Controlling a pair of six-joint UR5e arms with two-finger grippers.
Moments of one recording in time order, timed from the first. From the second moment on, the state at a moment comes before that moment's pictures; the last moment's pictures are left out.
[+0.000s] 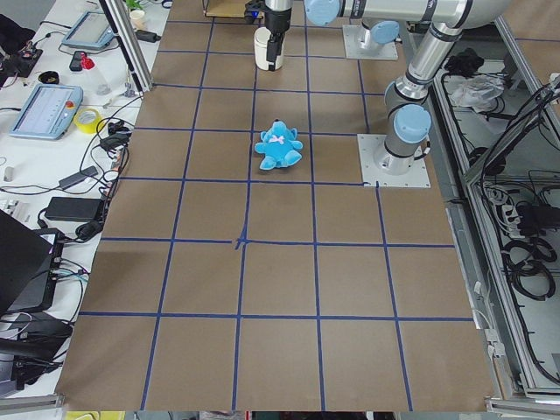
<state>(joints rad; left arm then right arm) -1.62 -1.48 -1.66 -1.51 1.67 0.15 1.60 -1.52 1.70 -1.64 -1.58 0.09</state>
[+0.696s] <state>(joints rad) -1.62 -1.48 -1.66 -1.51 1.67 0.15 1.60 -1.46 1.78 -1.75 -1.57 0.08</state>
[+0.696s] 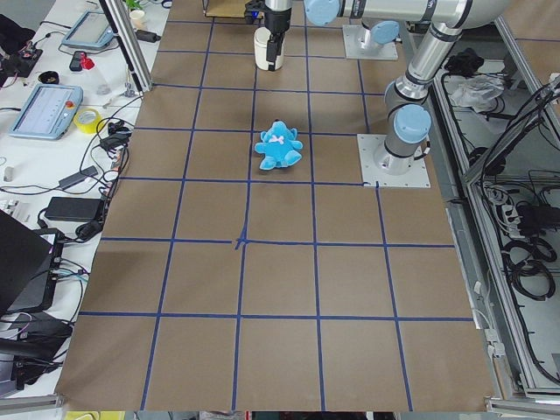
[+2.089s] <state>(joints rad) -1.62 -1.48 -1.66 -1.51 1.67 0.15 1.60 -1.39 1.80 -1.78 -1.57 0.08</state>
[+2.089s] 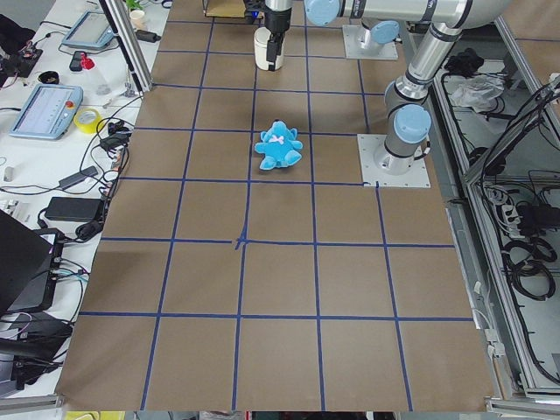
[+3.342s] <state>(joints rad) -1.62 -1.48 -1.66 -1.51 1.67 0.15 1.60 -1.47 1.66 -1.76 -1.58 0.09</state>
